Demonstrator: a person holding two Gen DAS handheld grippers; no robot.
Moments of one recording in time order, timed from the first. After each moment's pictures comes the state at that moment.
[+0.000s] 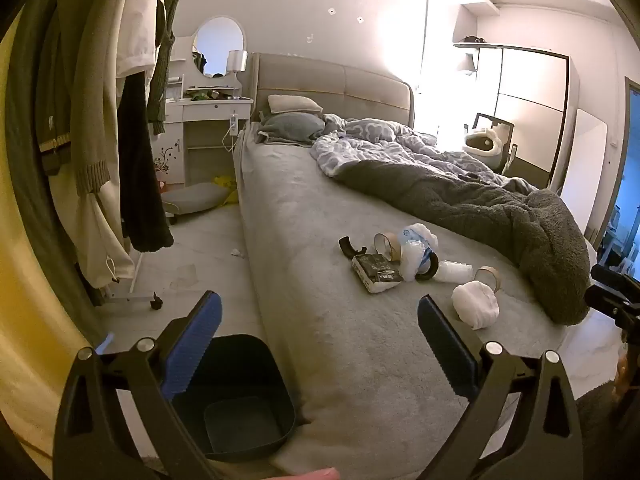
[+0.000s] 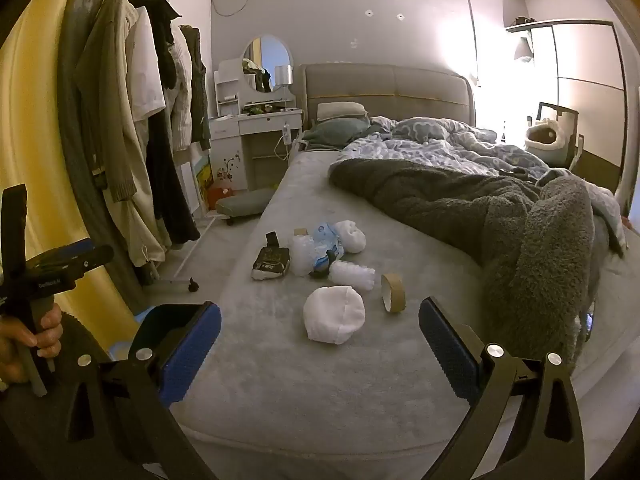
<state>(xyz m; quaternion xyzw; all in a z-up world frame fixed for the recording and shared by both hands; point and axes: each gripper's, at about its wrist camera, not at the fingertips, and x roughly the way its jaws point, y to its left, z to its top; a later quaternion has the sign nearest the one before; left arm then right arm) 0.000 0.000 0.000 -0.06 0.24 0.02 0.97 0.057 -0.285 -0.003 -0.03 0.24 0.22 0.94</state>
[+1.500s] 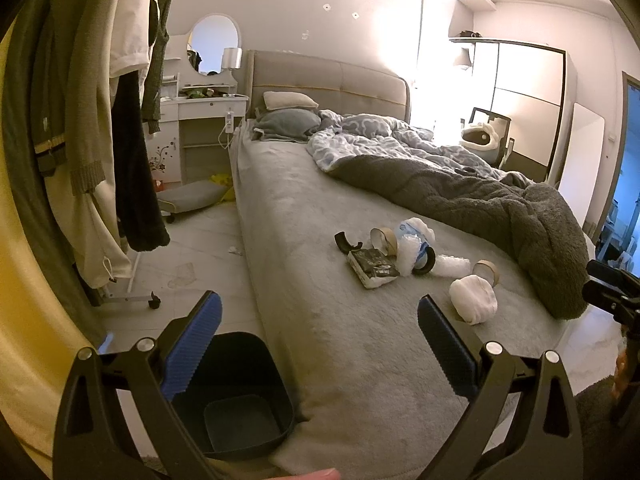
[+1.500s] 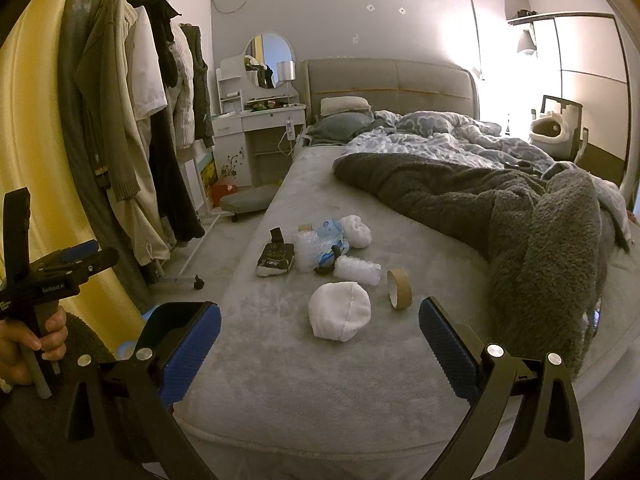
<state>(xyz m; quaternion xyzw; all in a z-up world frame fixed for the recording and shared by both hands) 0.001 -0.006 -0.005 -0.06 0.24 0.02 0.97 0.057 -0.283 -0.006 -0.02 0.24 0.23 0.94</state>
